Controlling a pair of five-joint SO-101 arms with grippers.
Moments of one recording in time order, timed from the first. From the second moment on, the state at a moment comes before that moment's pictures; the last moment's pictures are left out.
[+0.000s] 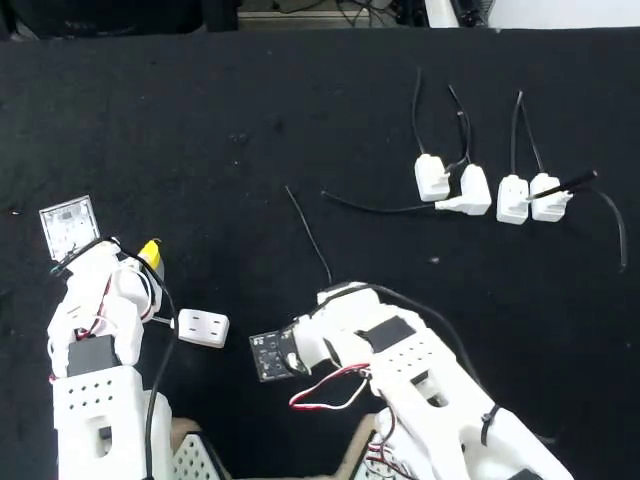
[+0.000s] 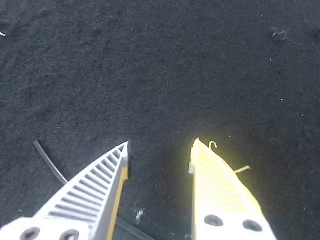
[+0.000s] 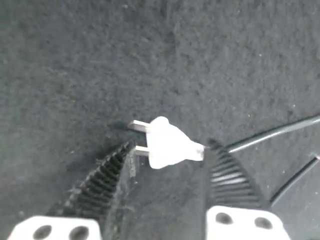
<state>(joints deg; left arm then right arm) -19.1 -72.7 81.5 36.9 3.9 -28.3 -43.3 81.9 35.6 80.9</state>
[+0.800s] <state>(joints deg) -19.1 -72.7 81.5 36.9 3.9 -28.7 -44.8 64.2 57.0 48.3</state>
